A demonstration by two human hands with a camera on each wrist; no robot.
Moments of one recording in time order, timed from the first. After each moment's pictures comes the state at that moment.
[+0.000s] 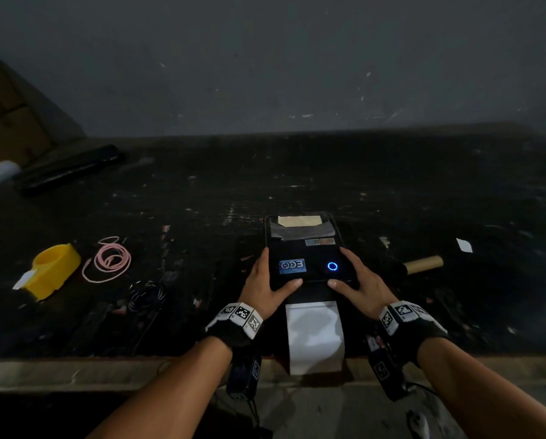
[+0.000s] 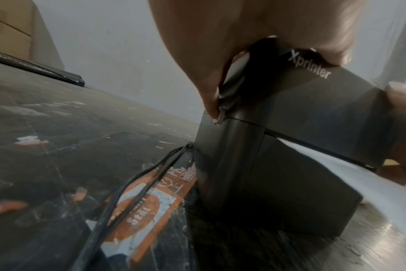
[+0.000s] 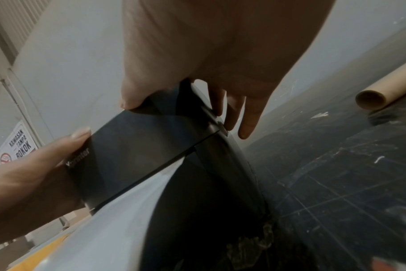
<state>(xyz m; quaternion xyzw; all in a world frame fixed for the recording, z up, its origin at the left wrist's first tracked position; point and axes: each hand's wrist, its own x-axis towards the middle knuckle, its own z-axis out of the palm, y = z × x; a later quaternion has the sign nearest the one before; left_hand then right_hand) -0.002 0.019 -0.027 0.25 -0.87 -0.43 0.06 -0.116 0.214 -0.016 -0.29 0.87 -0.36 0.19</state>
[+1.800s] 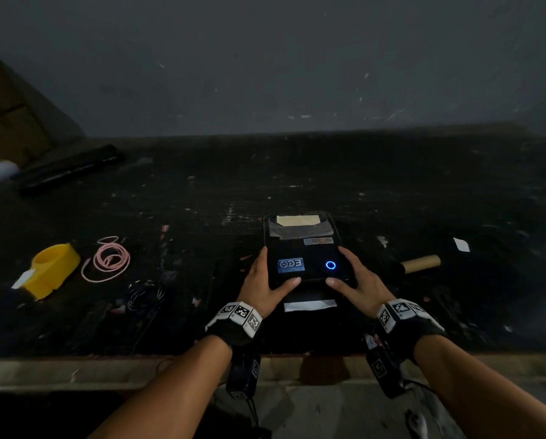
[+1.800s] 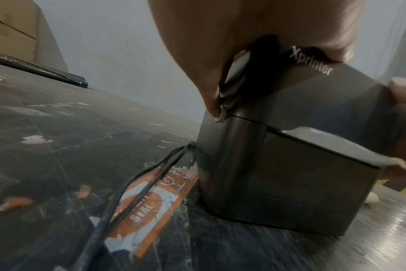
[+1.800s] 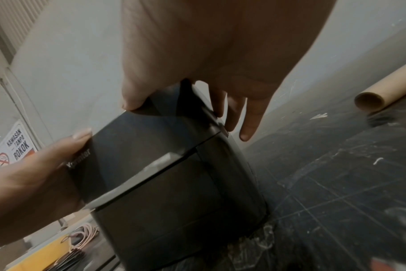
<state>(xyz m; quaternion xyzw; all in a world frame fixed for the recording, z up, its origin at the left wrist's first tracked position) -0.002 0.019 -0.027 0.24 -0.87 -0.43 0.07 -0.117 0.215 -0.019 -0.30 0.86 -0.37 0.19</state>
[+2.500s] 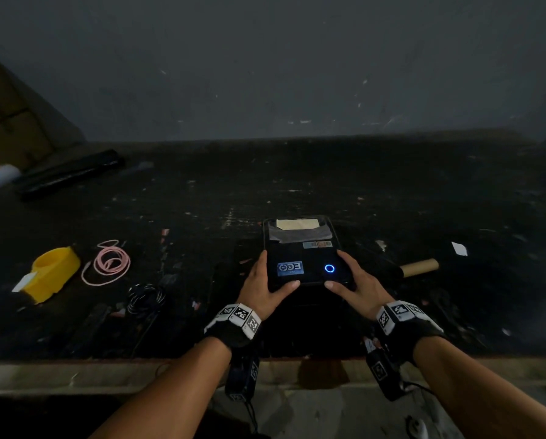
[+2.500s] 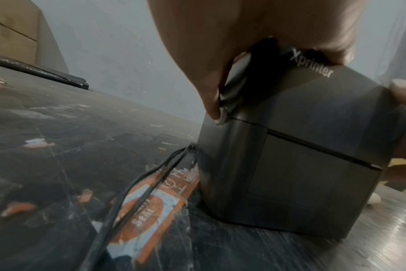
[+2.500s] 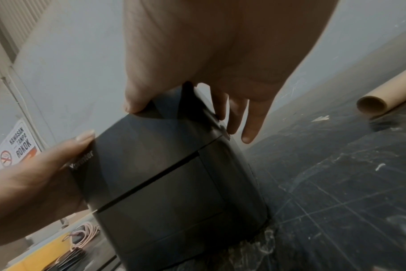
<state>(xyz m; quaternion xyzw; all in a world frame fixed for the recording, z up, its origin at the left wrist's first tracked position) -0.003 0.014 -0.033 0.23 -0.87 -0.43 0.05 -0.115 0.216 -0.011 -0.30 0.87 -0.34 0.21</state>
